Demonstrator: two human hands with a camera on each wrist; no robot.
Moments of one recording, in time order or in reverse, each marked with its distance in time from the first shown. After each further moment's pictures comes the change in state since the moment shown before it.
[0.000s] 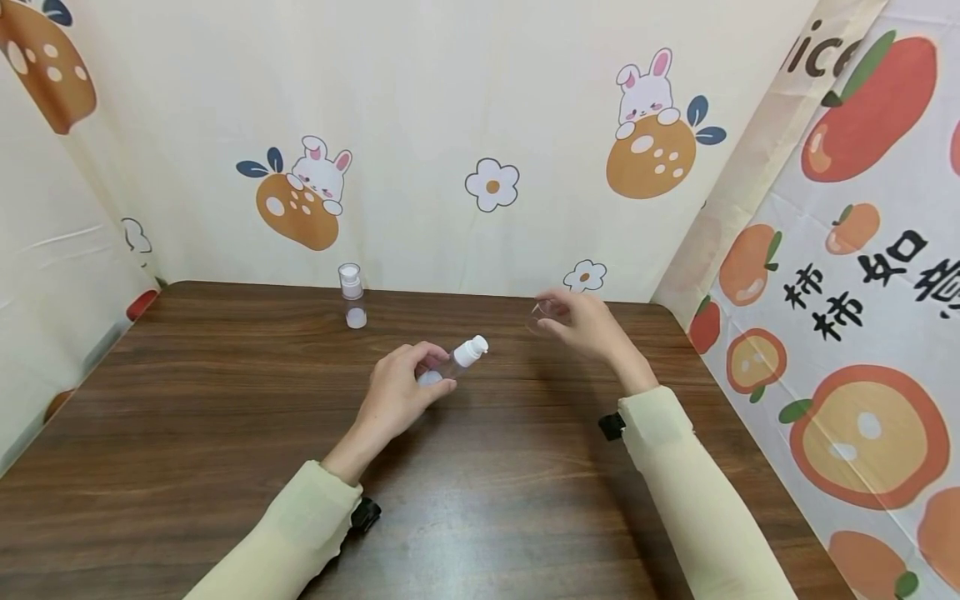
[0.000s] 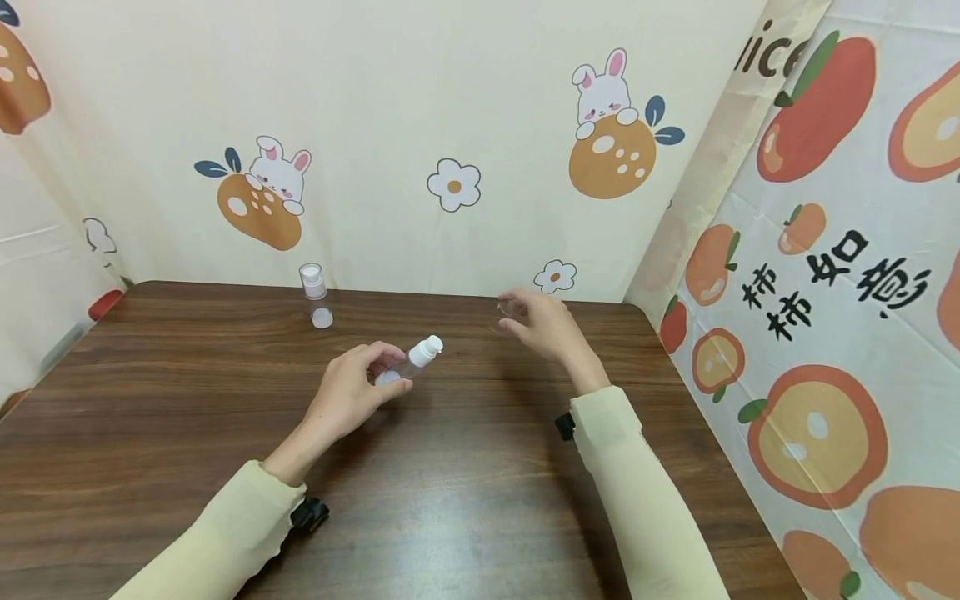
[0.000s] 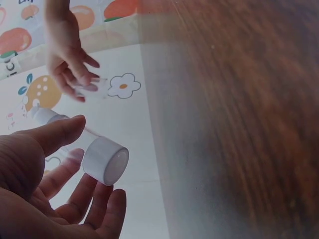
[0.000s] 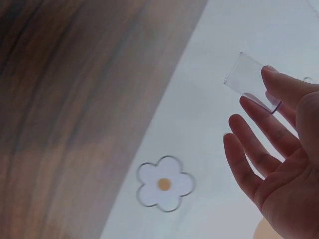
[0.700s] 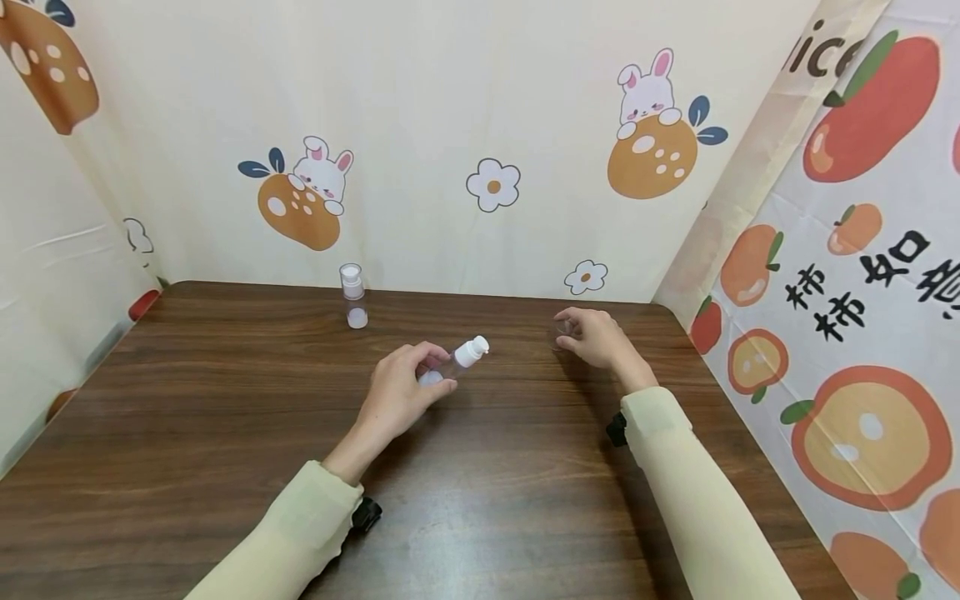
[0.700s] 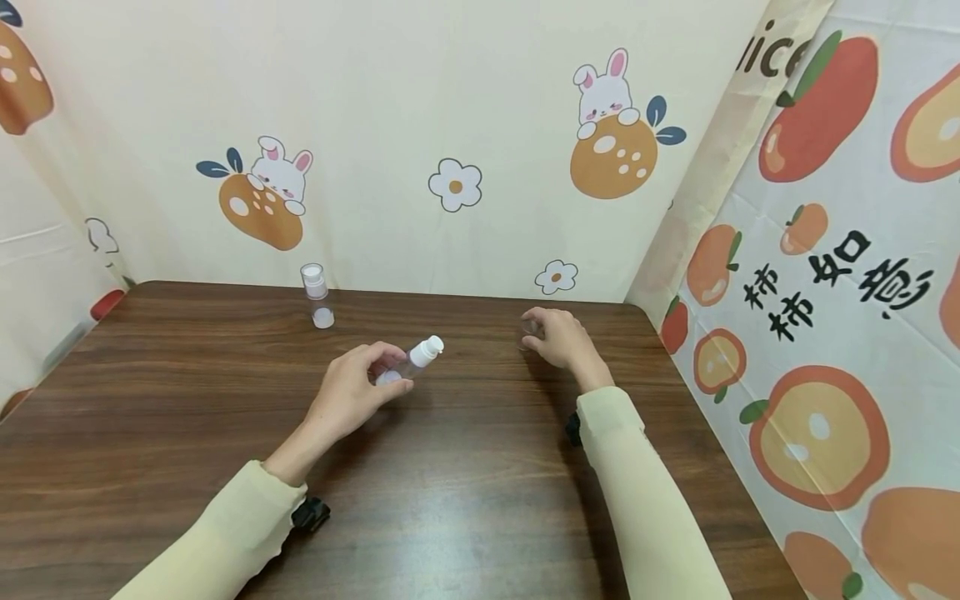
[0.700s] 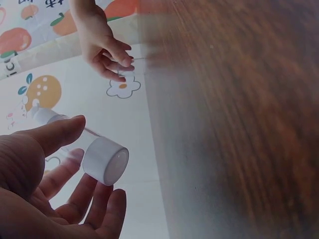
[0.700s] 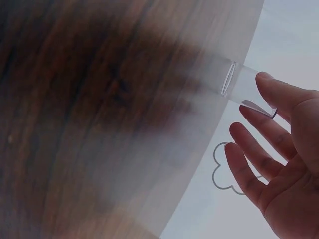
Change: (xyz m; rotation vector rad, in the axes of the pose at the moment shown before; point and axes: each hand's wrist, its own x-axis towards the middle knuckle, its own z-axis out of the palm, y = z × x) left_hand 0.000 0.000 0.000 0.007 0.001 0.007; right_hand -0.010 0.053 0.020 -0.078 -0.109 0.163
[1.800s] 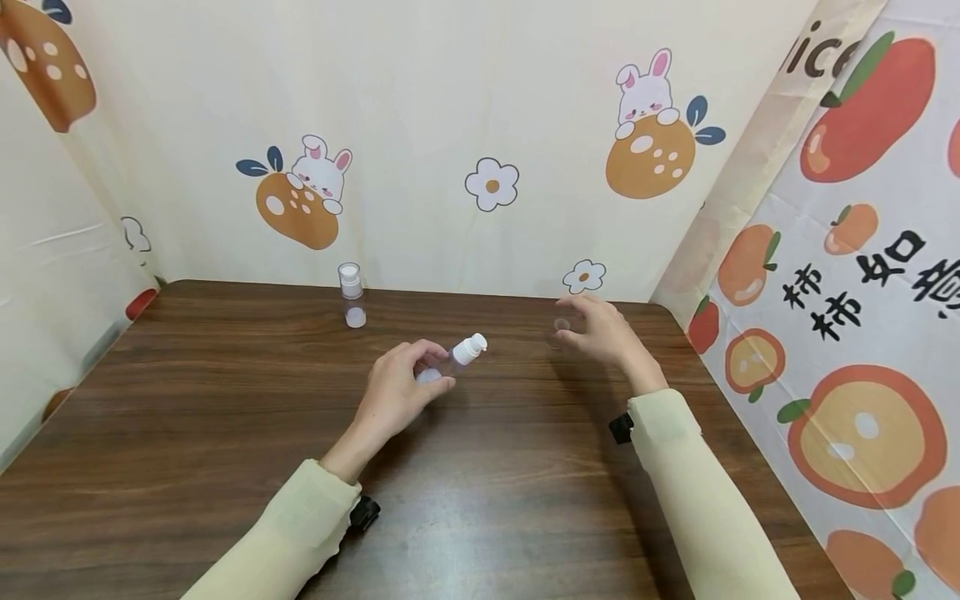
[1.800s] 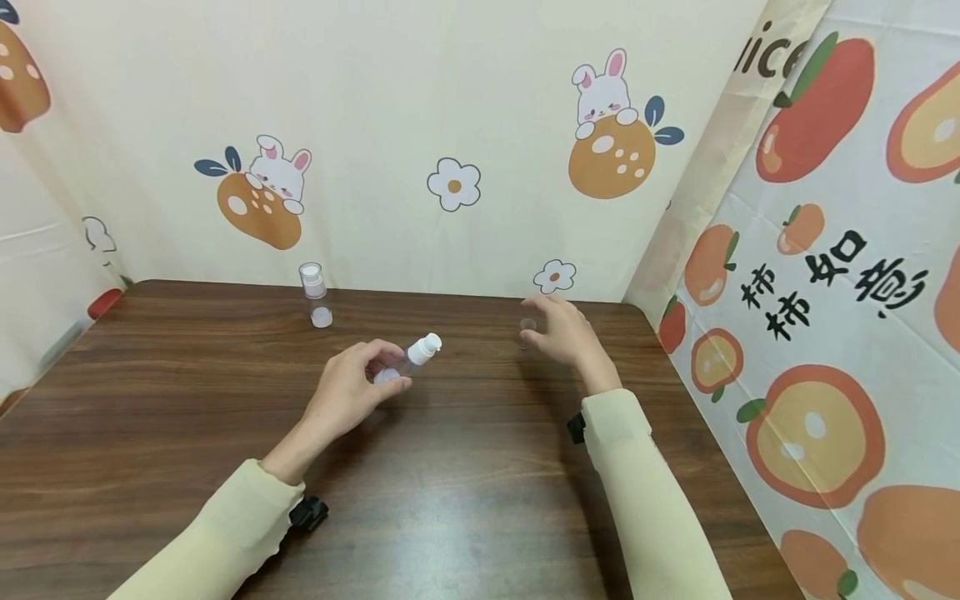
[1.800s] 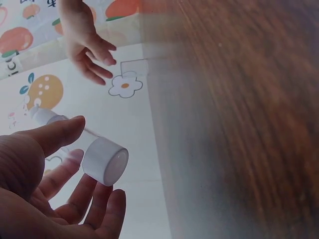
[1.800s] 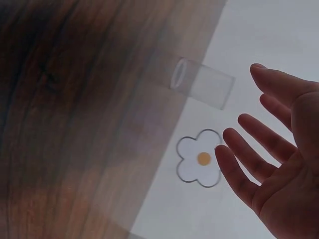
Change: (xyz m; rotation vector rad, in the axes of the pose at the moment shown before) left_hand 0.001 -0.002 -0.001 -0.002 0.018 0.030; right_hand -0.012 -0.017 -0.022 0.014 0.058 -0.035
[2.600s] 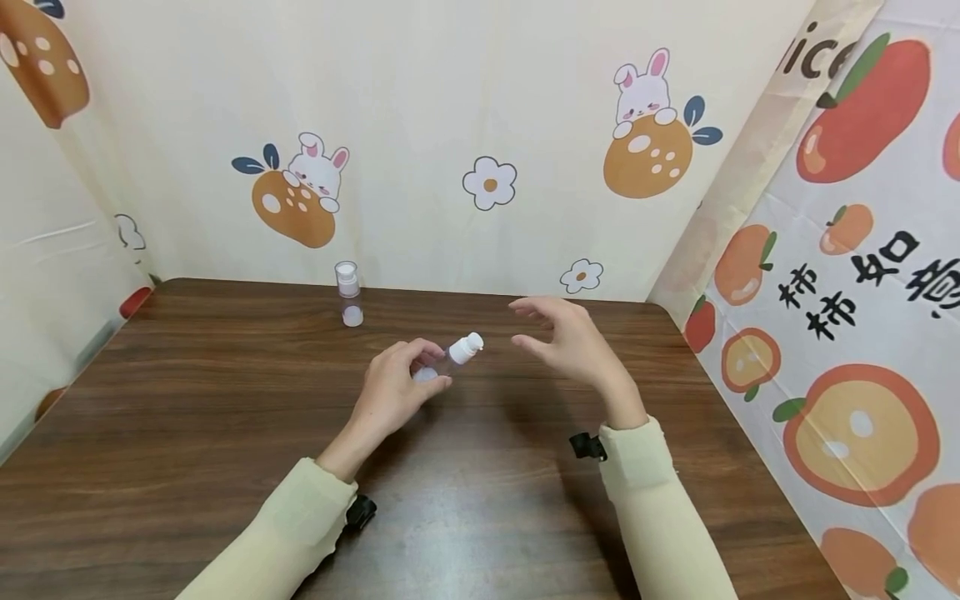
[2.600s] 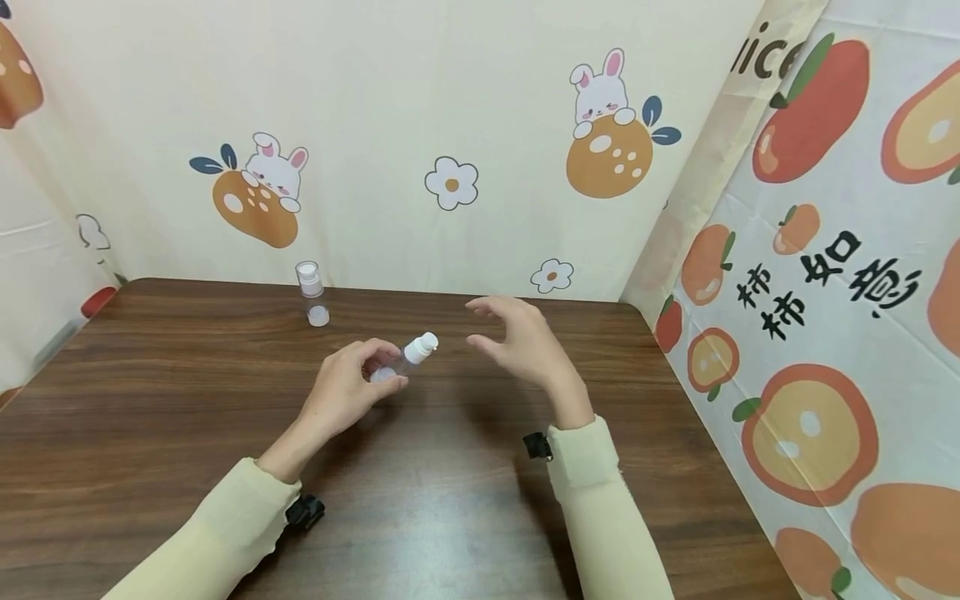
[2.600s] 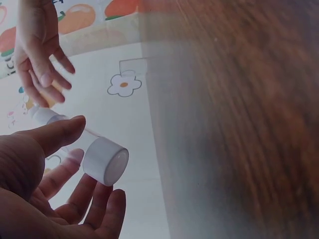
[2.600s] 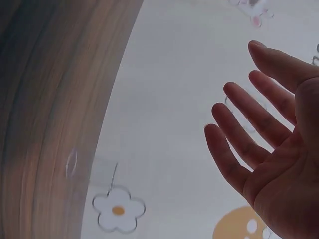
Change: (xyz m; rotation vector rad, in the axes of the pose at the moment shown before) left_hand 0.000 0.000 -0.001 0.000 0.002 0.001; right_hand -0.020 -0.091 -0.002 0.181 0.116 -0.200
